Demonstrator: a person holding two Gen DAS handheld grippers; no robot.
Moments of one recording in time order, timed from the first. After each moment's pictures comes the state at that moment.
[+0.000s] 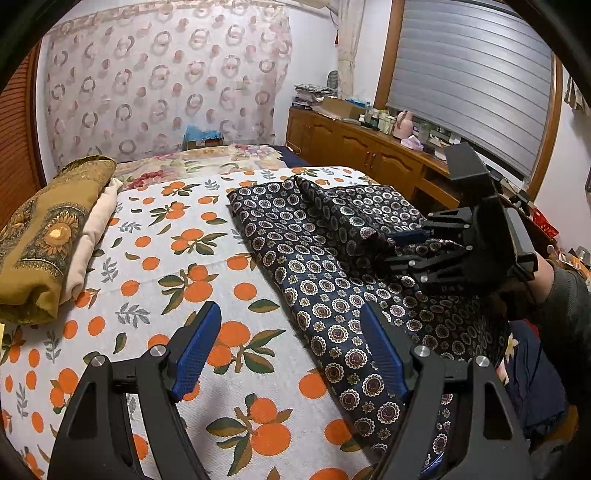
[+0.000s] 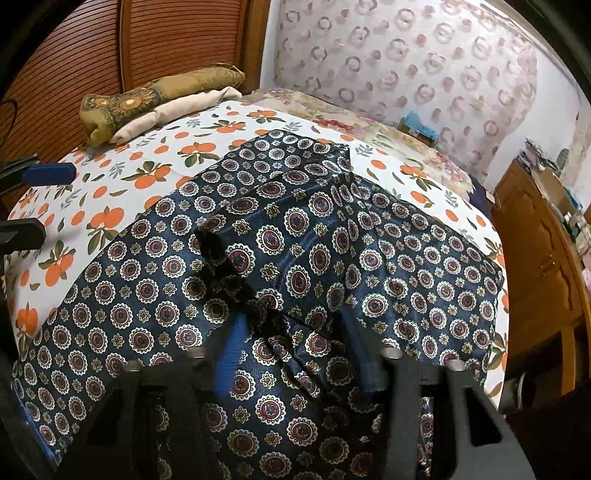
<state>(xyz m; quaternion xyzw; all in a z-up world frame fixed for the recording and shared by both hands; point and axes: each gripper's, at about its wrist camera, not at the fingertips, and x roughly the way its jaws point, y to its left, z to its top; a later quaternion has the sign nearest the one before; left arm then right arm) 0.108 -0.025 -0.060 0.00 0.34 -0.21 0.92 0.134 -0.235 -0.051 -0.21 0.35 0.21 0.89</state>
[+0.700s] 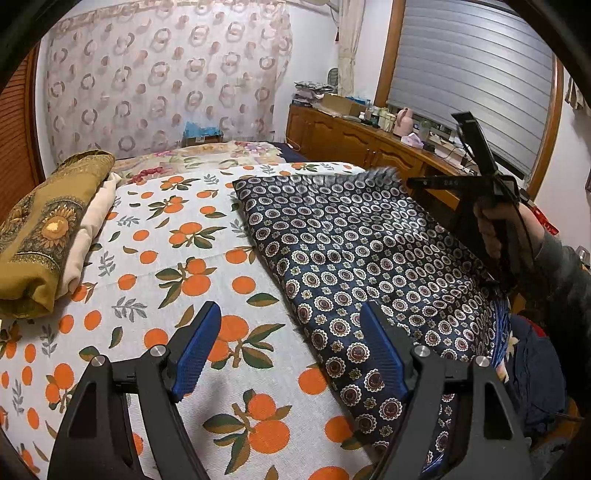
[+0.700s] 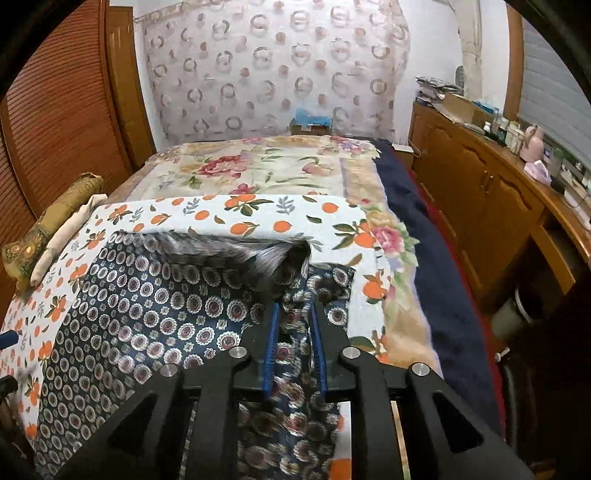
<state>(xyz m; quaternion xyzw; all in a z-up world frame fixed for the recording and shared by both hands) 0.107 -0.026 -0.066 0.00 0.34 -0.21 0.92 0.181 -0.369 -0.018 -0.01 0.33 0.07 0.94</state>
